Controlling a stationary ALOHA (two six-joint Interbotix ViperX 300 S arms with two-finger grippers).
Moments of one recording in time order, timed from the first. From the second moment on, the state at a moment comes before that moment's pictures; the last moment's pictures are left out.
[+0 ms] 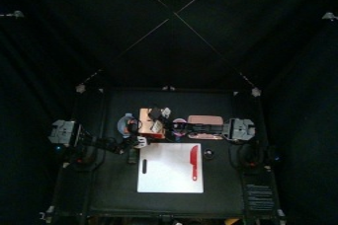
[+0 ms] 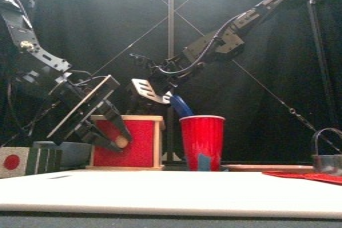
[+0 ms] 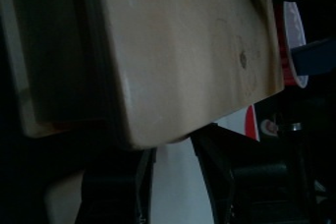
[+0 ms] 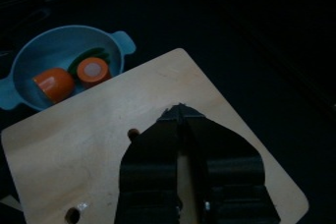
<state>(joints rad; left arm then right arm) -0.08 0.05 0.99 -1.01 -0.62 -0.49 -0.24 0.41 0.12 -1.50 0.29 1.59</state>
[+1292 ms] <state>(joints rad) -0.23 0.01 0.96 -1.00 -0.31 -0.50 -0.24 0.41 0.12 -1.50 0.29 1.59</state>
